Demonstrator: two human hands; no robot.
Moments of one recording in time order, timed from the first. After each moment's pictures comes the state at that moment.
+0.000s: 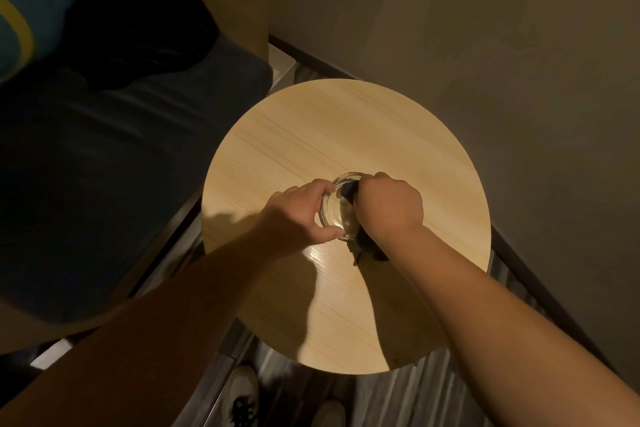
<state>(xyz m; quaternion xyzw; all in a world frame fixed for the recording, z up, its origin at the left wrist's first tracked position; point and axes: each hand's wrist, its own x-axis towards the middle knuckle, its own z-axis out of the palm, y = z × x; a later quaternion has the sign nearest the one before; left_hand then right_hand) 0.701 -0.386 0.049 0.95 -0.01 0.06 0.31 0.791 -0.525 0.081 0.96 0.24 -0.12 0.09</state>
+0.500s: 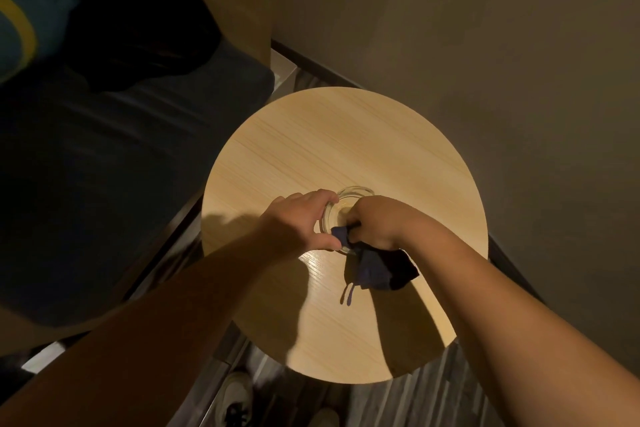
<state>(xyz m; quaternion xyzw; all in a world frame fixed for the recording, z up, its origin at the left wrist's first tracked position) 0.707 -0.378 0.044 0.94 -0.02 -0.03 0.35 0.804 -0.521 0.105 0.84 0.33 -0.42 0.07</state>
